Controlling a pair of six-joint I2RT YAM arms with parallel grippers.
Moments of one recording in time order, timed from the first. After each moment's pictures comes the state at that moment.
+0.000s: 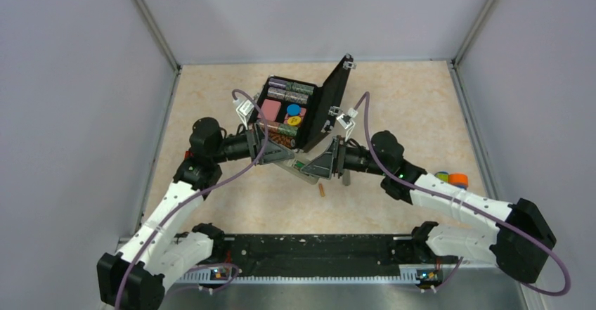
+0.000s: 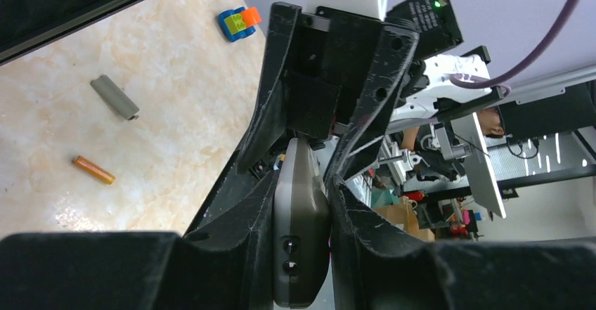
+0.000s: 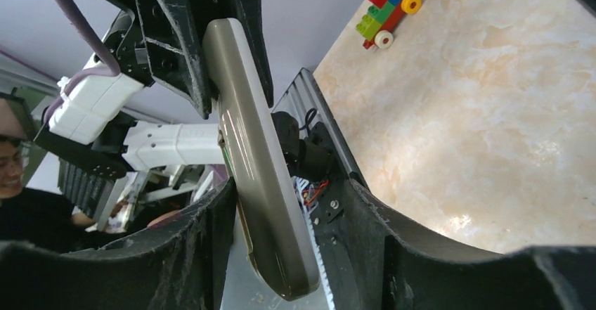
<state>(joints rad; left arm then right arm) -0.35 0.91 0.71 0.07 0.96 -0.94 0.81 1.08 0.63 0.38 -0.50 0.90</state>
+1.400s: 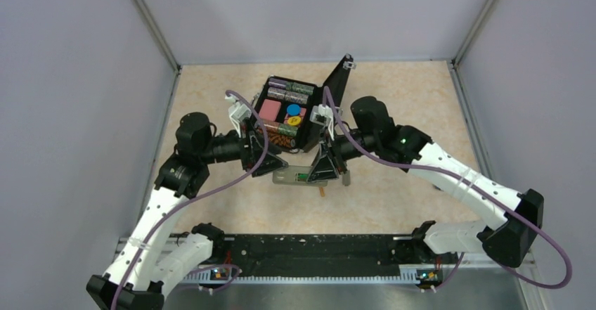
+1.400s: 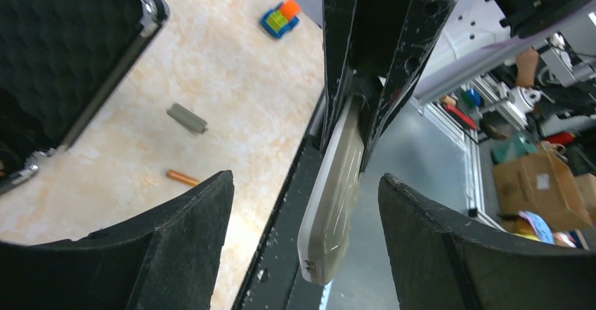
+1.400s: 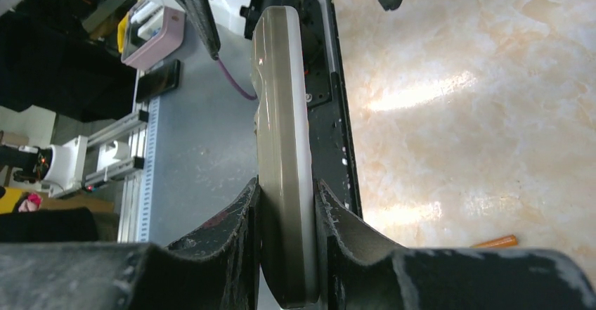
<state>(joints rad) -0.34 0.81 0.91 -0.30 0.95 -0.42 0.81 1.23 1.16 -0.44 -0.84 0.20</state>
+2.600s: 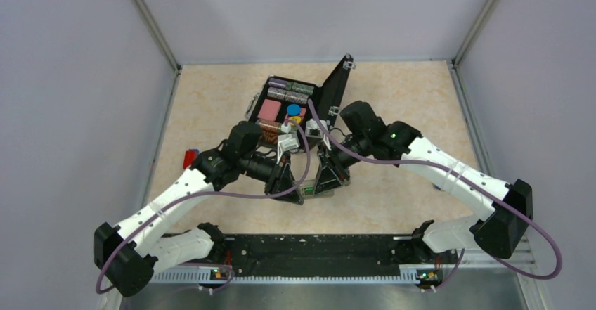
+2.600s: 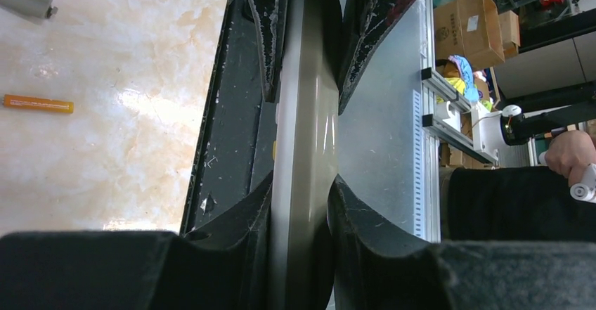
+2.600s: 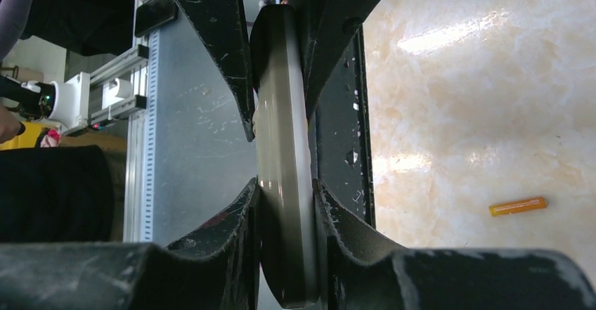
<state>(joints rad) -0.66 1.04 0.88 -0.54 1.03 -0.18 0.81 1.31 1.21 -0.72 -0.90 -0.03</state>
